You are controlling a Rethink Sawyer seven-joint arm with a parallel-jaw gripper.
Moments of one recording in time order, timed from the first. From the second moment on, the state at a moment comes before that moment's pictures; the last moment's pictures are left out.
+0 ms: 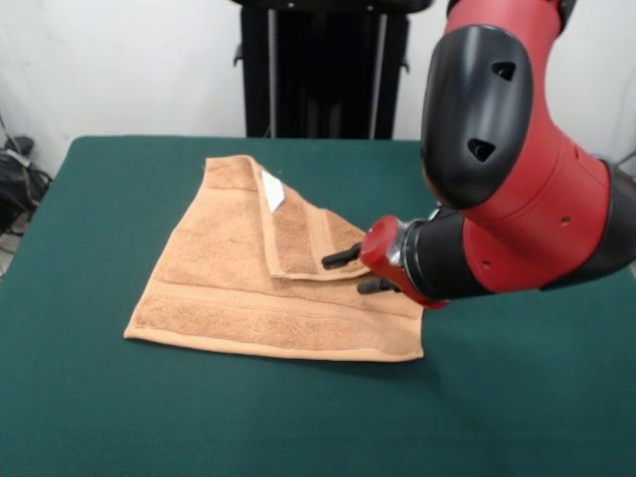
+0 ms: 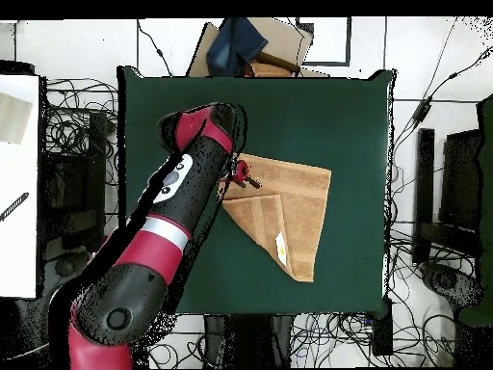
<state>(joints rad) 0.23 0.24 -0.88 0.69 0.31 1.33 1.82</state>
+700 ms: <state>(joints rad) 0.21 0.26 -0.88 0.66 0.30 1.33 1.82</state>
